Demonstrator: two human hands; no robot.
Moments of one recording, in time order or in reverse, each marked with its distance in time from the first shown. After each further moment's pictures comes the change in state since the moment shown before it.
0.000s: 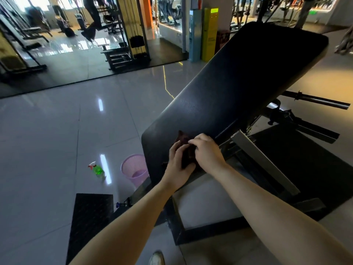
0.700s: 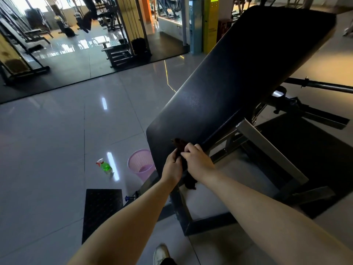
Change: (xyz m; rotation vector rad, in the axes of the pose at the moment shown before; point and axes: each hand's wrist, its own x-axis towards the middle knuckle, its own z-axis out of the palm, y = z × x) left_hand -0.010 -0.039 -0.002 -0.261 0.084 -0.395; right_hand -0.041 -0.022 0.055 -0.196 -0.163 -0.086
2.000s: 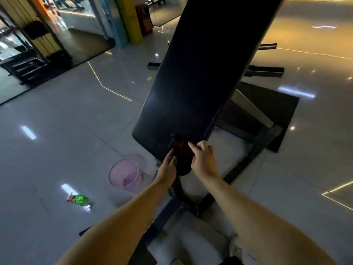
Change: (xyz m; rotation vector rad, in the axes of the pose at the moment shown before) left_hand 0.055 -0.062 -0.114 -0.089 -0.517 -0.144; right_hand 0.015 -0.092 0.100 0.249 0.384 0.722
